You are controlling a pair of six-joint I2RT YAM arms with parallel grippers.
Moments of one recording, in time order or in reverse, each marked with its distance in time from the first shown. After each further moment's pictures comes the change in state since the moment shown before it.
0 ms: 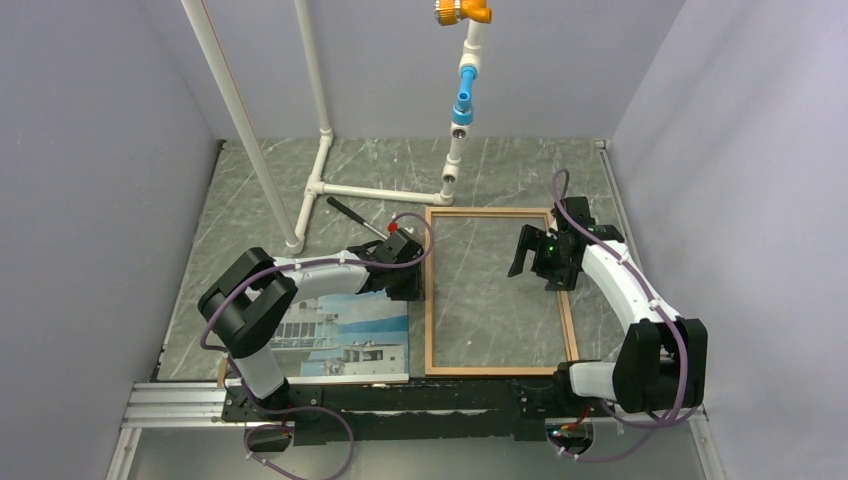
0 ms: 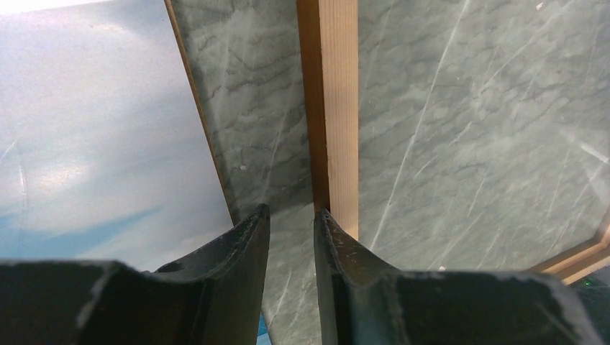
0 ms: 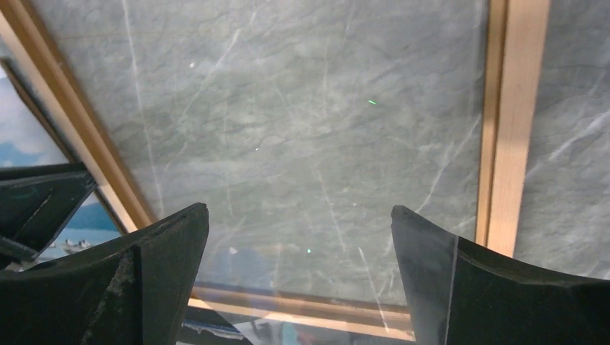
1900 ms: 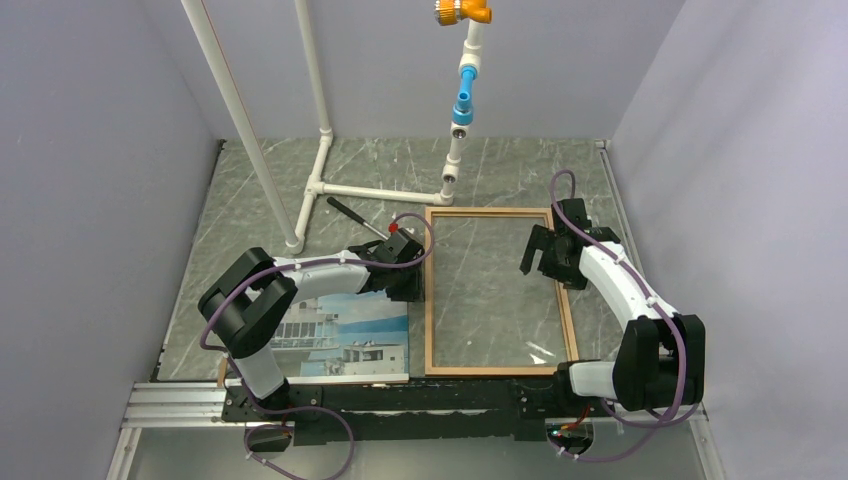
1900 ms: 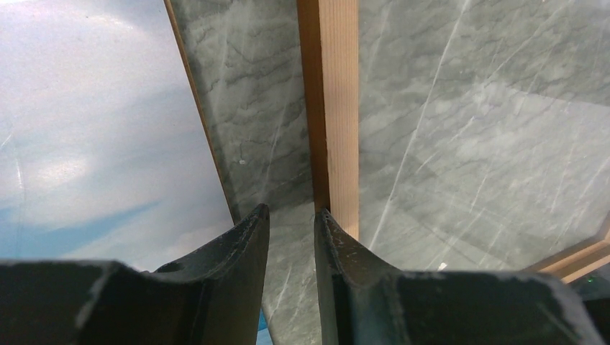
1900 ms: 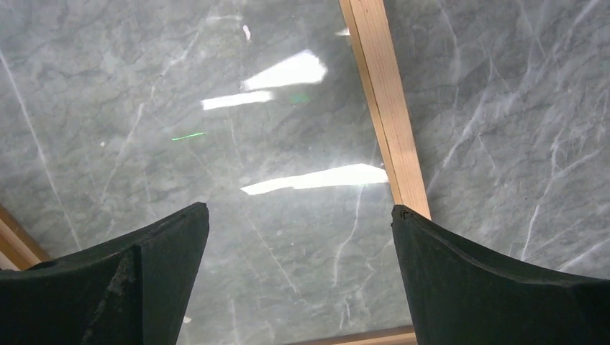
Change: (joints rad) left arm -0.004 0.000 0.008 -0.020 -0.001 0.001; right arm 0.014 0.011 -0.027 0.059 0.290 0.051
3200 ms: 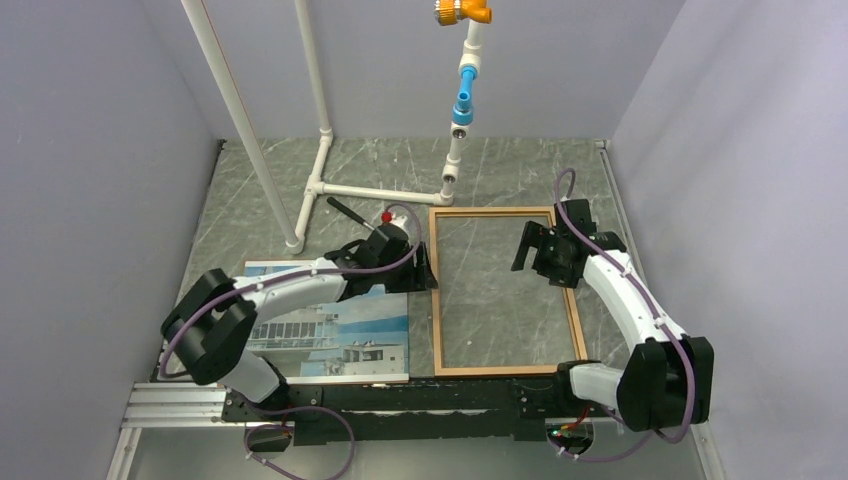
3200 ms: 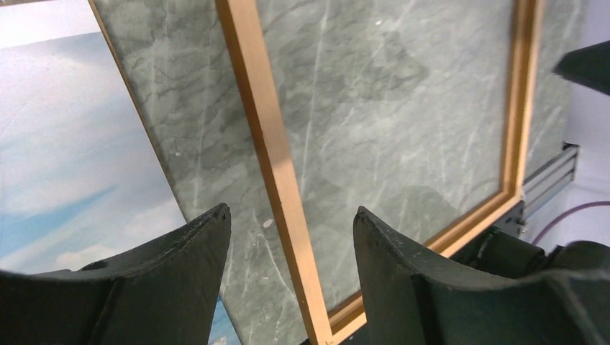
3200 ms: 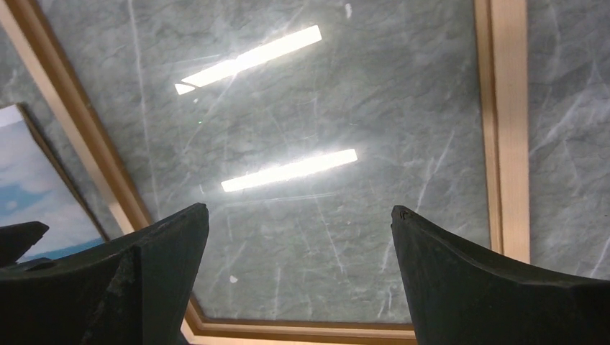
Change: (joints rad) left arm 0.008 -0.169 -0.068 0.111 0.060 -0.005; right arm 0.011 -0.082 -0.001 0.003 -0.164 0.008
